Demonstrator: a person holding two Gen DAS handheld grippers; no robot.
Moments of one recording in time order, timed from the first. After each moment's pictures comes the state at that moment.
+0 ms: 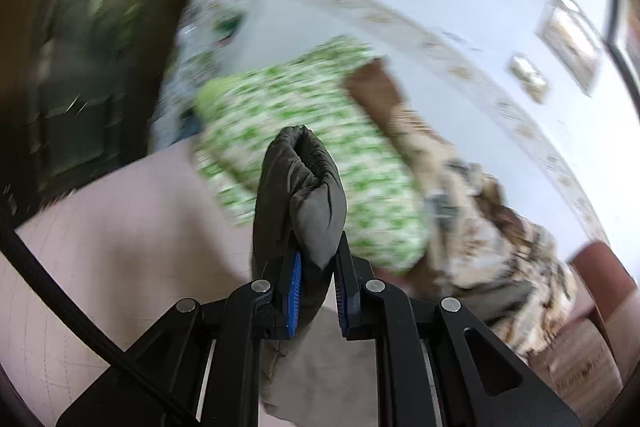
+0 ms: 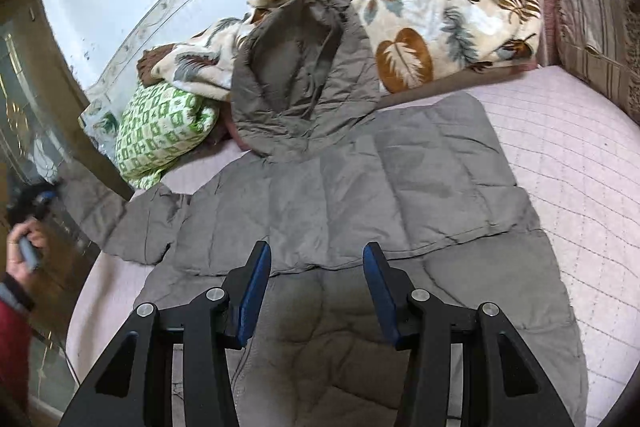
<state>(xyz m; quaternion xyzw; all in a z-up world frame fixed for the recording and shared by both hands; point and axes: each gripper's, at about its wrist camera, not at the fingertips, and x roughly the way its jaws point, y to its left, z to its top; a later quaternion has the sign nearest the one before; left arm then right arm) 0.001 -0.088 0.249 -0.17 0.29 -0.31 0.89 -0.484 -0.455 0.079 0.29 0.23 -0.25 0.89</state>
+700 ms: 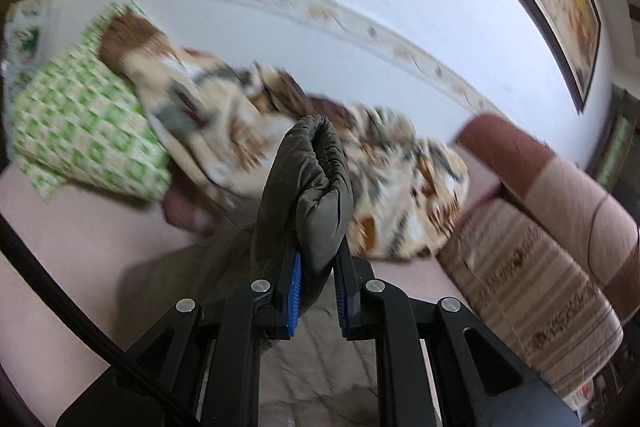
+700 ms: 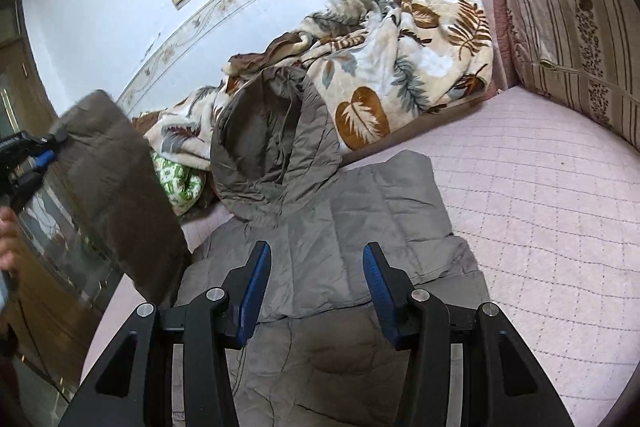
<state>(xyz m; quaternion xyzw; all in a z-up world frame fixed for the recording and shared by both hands) -0.232 -0.333 0.286 -0.04 0.30 -0.51 0.80 -0.548 -0.487 0.114 0.32 0.14 -0.29 0.89</state>
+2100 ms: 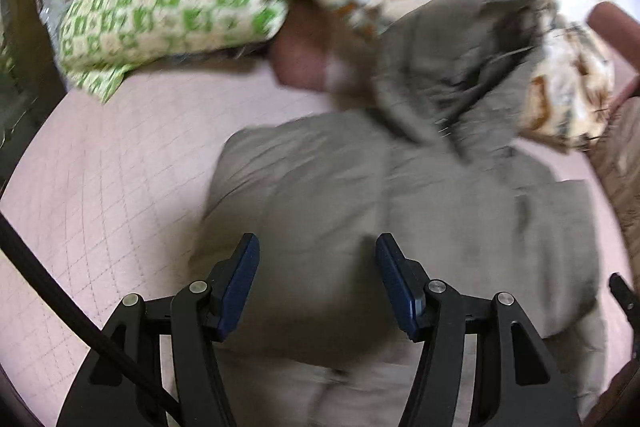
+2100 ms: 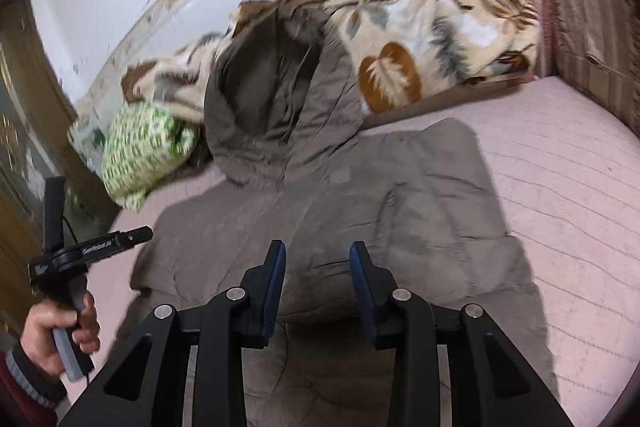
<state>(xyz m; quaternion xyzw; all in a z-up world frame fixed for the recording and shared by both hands) -0.138 -0.333 0.074 0.13 0.43 -0.33 0.83 -0.463 -0.502 0.079 0.28 0.23 -0.26 0.90</state>
